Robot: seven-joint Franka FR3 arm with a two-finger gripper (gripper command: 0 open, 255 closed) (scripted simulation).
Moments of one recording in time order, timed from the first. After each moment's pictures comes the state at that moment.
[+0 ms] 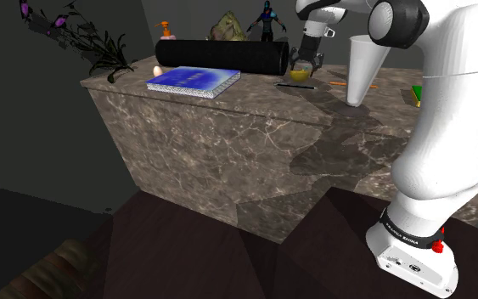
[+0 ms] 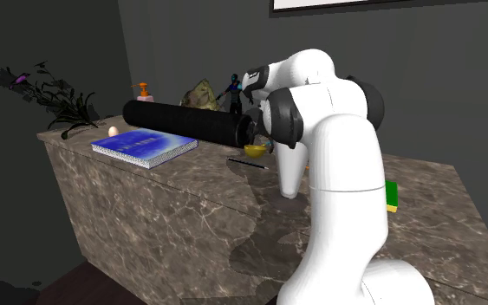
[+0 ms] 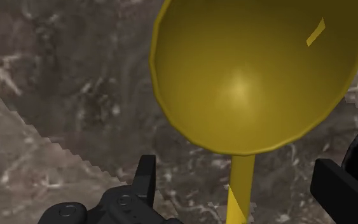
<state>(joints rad) -0.44 0.36 -0.20 -1.44 0.27 1.82 0.54</state>
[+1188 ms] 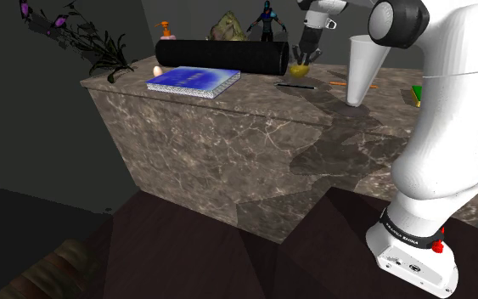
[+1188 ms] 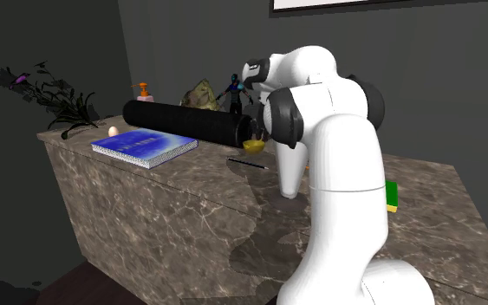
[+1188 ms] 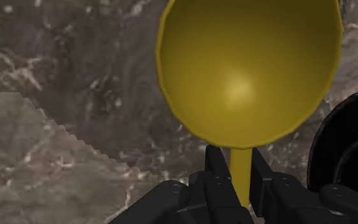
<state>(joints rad) -0.44 0.36 -0.20 -1.36 0.26 1.74 0.55</state>
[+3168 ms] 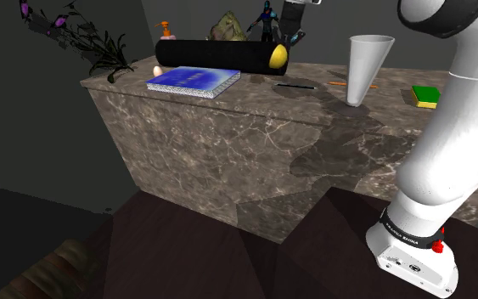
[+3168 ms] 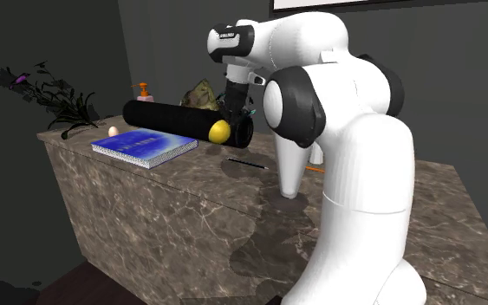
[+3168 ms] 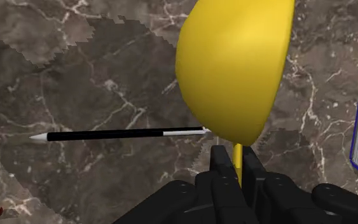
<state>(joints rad) -0.27 0.12 -0.12 -1.45 0.19 1.65 0.82</state>
